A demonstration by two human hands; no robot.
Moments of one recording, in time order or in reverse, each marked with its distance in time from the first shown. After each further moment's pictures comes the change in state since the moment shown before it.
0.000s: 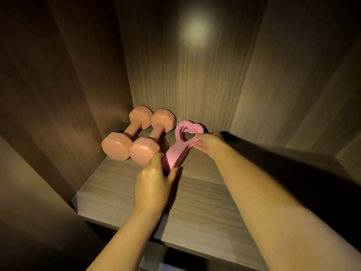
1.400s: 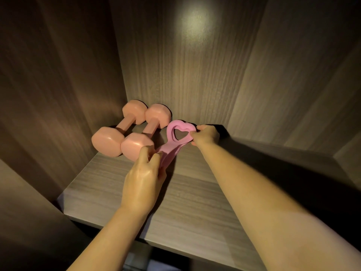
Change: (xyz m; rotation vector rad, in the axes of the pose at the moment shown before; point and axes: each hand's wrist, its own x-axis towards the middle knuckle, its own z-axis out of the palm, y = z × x) left_hand 0.001 -0.007 -0.009 0.208 -0.056 0.265; right_hand 0.005 0.008 0.010 -0.482 0.185 -0.314
